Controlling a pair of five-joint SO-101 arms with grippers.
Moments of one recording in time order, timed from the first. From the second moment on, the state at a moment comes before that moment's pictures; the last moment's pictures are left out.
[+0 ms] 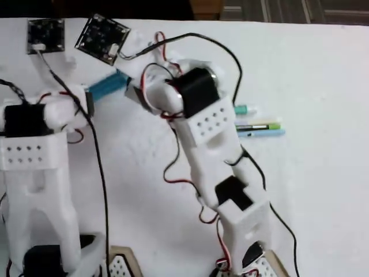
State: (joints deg) left arm -8.9 -24.0 -4.5 91.9 4.5; right arm -37.5 19.3 -70.6 99.9 35.4
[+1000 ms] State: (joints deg) left arm -9.2 -42.5 -27.2 101.8 4.5; right arm -46.0 20.7 -71.5 100.3 27.8
